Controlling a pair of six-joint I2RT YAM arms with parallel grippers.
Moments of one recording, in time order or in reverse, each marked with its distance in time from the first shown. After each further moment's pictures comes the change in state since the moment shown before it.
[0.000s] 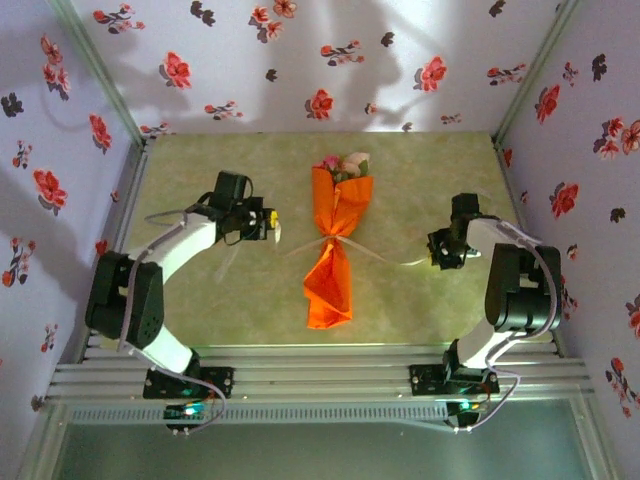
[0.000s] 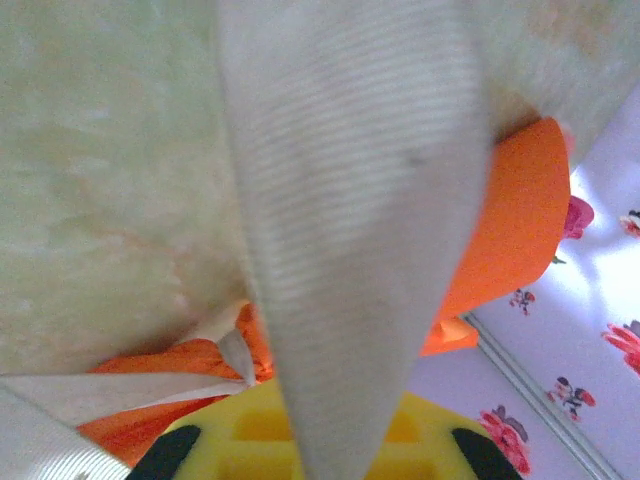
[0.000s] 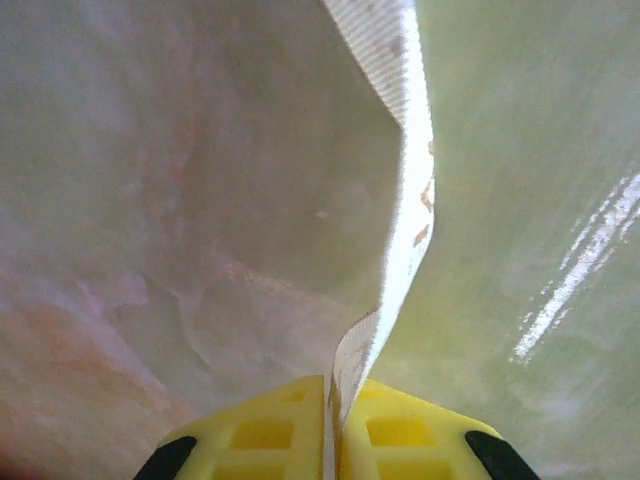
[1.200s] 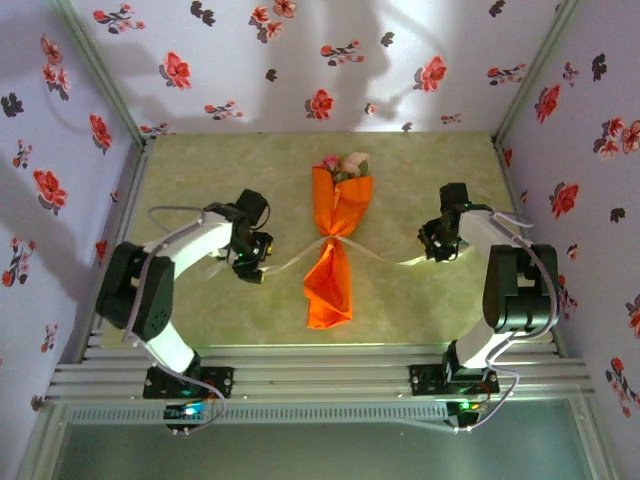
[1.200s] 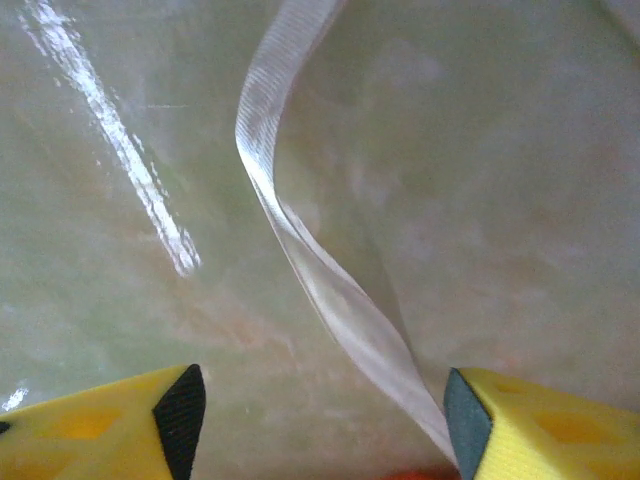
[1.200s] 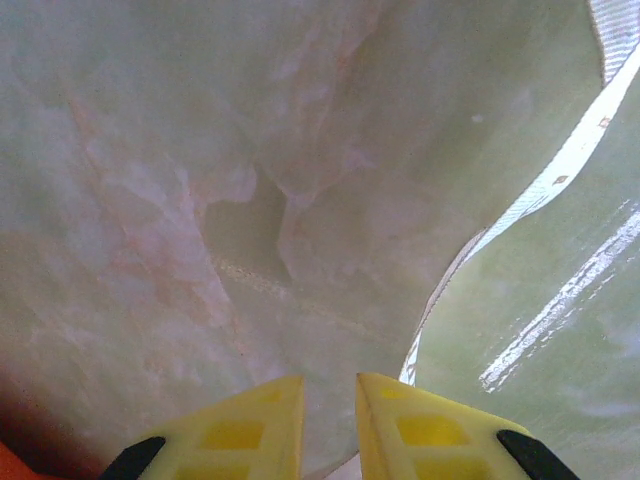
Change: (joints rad) left arm -0.117 0.114 0.048 -0.485 -0.168 0.014; right arm 0.090 -0.001 0.091 -0.065 0.035 -0.074
